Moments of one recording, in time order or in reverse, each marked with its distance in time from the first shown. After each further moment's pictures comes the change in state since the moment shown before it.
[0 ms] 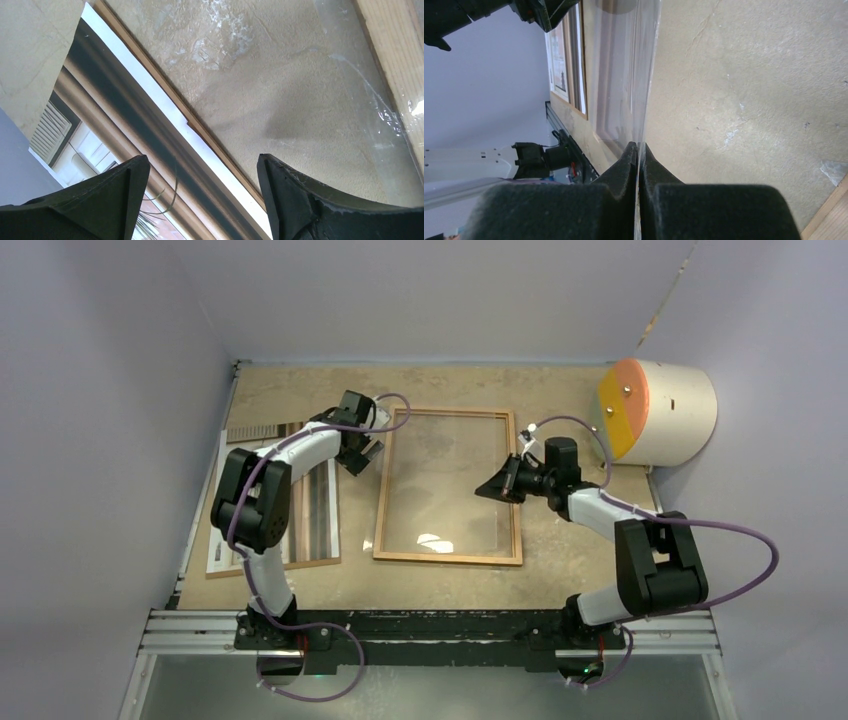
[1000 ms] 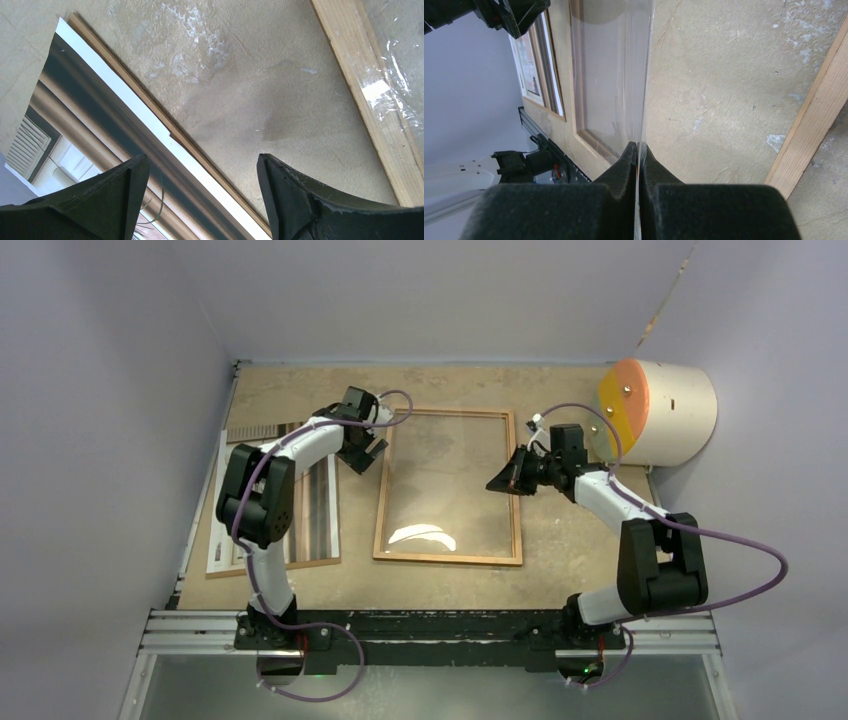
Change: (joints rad) left arm 0.000 0.044 0.066 -0.057 0.076 -0.026; right arm -0.050 -0.001 0.169 -0.356 0.085 -0.158
